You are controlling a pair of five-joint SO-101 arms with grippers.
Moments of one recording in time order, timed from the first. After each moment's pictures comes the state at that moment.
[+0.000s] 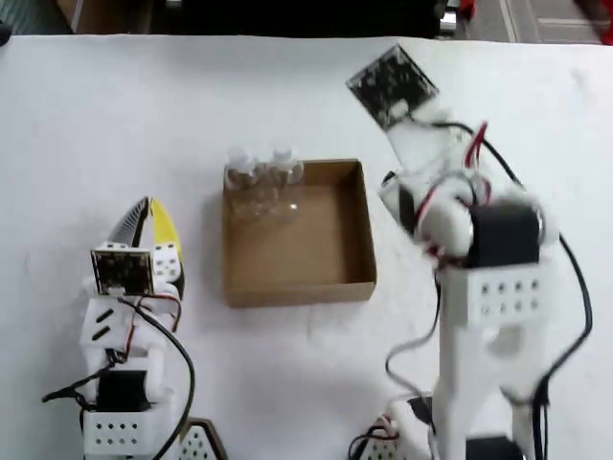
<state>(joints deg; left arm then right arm) -6.5 -103.0 97.1 24.6 -2.9 -9.3 -34.0 2.0 84.4 33.7</state>
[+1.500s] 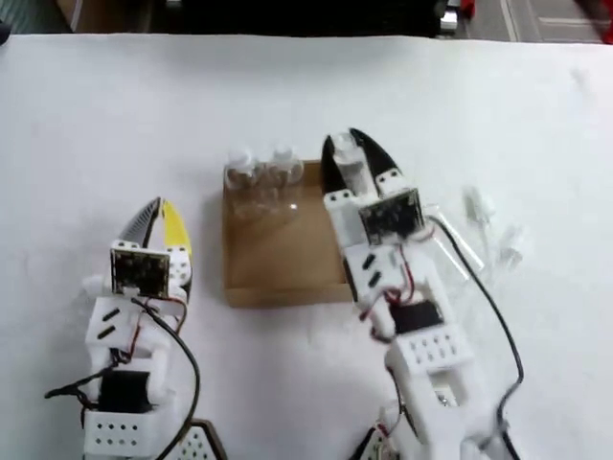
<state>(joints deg) -3.6 -103.0 97.1 25.3 -7.2 -18.8 -44.3 68.6 -16.9 12.4</state>
